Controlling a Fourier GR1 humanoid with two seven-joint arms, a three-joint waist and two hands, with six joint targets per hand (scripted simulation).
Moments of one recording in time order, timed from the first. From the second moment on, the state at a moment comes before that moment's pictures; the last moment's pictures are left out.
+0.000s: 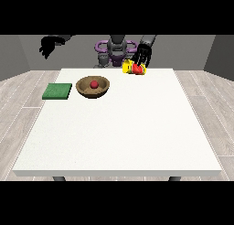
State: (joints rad) left arm -0.64 0.06 -0.31 -0.91 -1.10 0.39 0.23; right arm -0.27 -0.36 -0.39 -1.21 -0.38 0.20 0.03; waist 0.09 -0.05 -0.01
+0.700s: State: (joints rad) left arm -0.28 0.00 -0.27 -1.21 -0.20 0.33 -0.26; right arm -0.35 -0.22 -0.31 -1.24 -0.29 0.06 -0.06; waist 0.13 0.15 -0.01
